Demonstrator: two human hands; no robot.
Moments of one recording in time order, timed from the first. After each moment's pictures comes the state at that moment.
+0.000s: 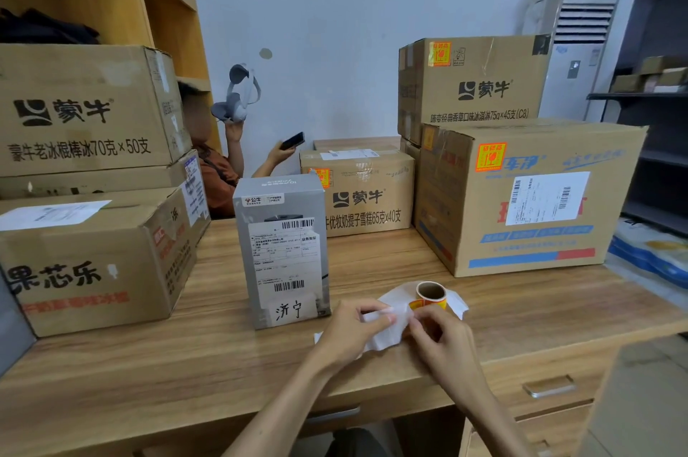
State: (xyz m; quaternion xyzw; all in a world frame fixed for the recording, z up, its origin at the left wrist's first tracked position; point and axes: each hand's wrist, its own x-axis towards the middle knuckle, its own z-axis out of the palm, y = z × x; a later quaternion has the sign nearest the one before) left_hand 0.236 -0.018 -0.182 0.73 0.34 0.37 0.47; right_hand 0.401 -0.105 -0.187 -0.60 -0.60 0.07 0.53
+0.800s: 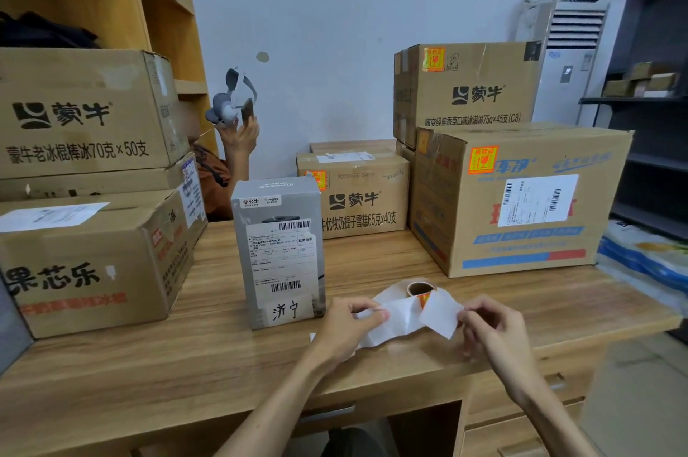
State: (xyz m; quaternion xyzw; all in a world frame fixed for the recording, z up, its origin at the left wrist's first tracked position) left_hand 0.235 -0.023 -0.174 0.71 0.38 0.37 0.46; right_hand 0.447 -0.144 -0.147 -0.57 -0.48 0.23 0.63
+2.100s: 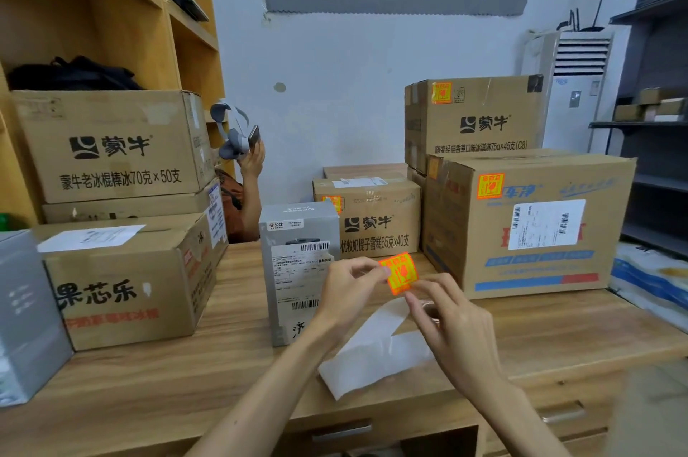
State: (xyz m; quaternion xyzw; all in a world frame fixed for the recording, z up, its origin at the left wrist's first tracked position) left_hand 0.221 -0.064 -0.057 0.67 0.34 0.50 0.42; right_hand 0.378 -0.133 -0.099 -0.53 -0.67 -0.24 0.46
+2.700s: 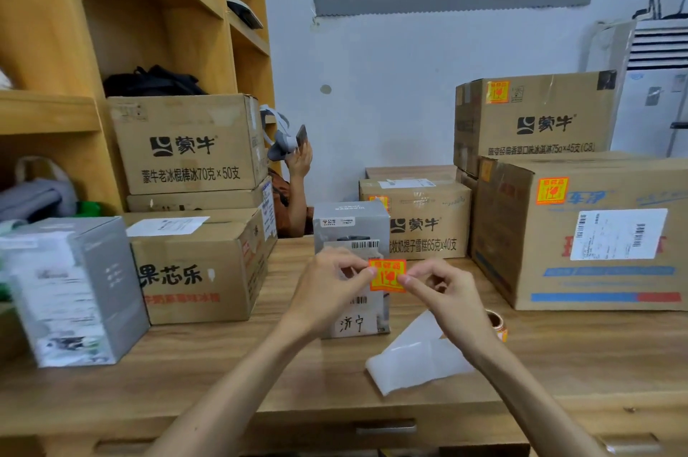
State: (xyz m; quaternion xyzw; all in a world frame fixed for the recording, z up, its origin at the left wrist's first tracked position) left_hand 0.122 -0.073 -0.040 0.76 0.41 0.48 0.16; right_hand 0.320 -0.101 -0.064 -0.43 -0.63 0.24 0.60
